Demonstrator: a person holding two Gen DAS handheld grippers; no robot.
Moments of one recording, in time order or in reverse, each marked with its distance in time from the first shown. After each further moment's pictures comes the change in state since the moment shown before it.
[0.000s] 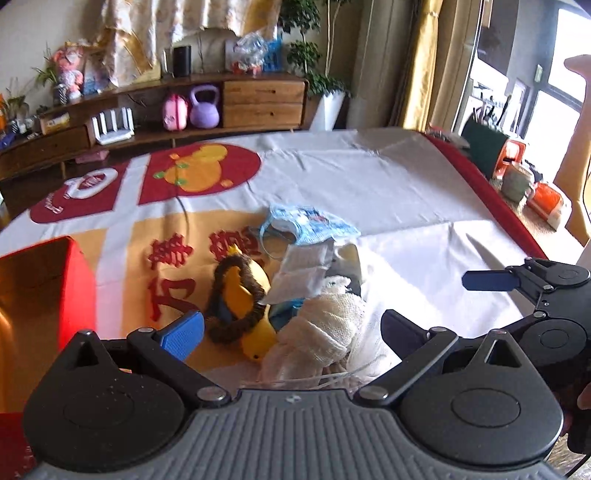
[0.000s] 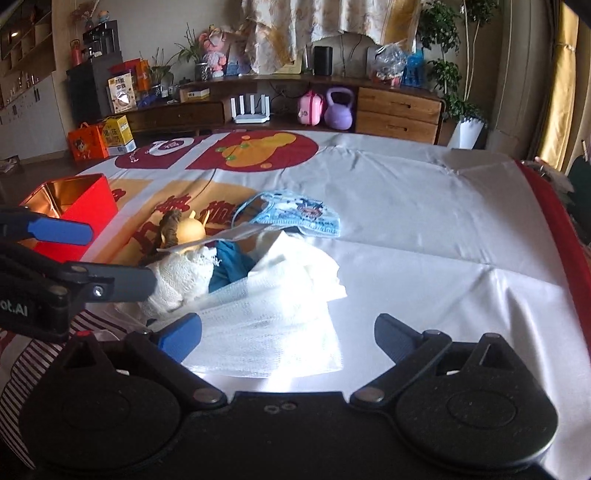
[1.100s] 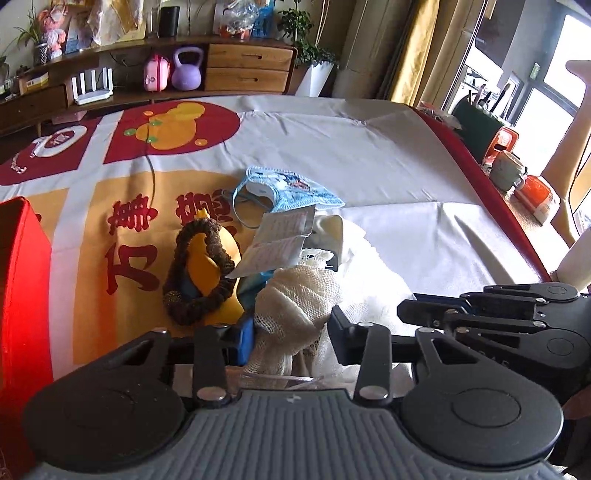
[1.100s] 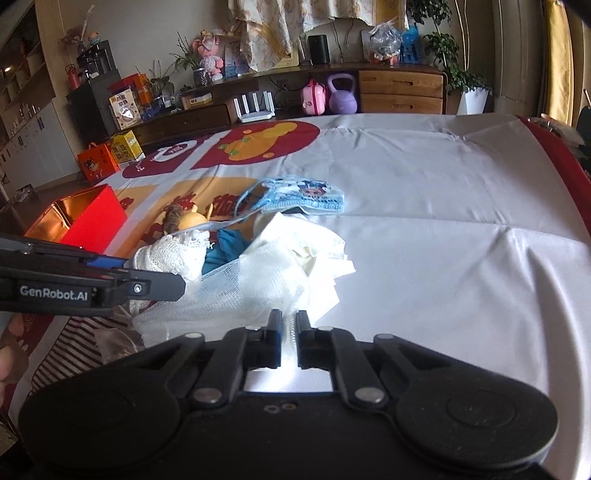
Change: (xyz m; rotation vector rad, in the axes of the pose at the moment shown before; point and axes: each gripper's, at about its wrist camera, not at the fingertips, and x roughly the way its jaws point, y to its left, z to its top) left arm 0.026 0.001 -0.001 -0.064 0.089 -0.089; right arm -0.001 -0.016 -0.011 0.102 -0.003 0.083
